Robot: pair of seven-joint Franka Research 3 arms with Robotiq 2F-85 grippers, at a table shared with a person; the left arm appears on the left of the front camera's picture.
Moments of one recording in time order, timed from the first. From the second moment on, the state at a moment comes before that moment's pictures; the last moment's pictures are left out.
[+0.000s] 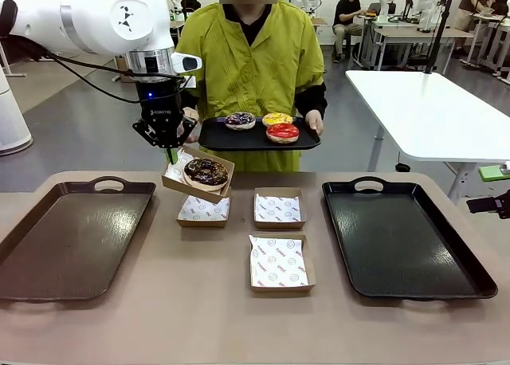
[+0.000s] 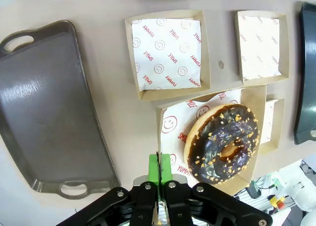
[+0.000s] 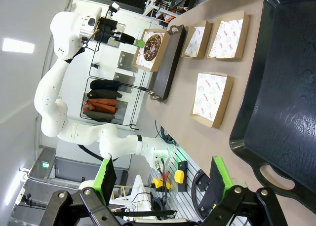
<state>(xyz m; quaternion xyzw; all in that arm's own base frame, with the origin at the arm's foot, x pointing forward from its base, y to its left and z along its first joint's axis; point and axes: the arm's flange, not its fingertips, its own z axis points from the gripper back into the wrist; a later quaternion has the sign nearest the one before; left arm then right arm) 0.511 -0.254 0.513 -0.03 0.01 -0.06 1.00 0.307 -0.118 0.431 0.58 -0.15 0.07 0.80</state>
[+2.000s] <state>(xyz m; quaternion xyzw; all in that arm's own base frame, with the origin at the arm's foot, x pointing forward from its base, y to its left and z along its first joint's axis) 0.382 -0.038 0.513 -0.02 -0.01 0.01 1.00 0.414 0.147 0.461 0.25 0.02 0.10 0.96</state>
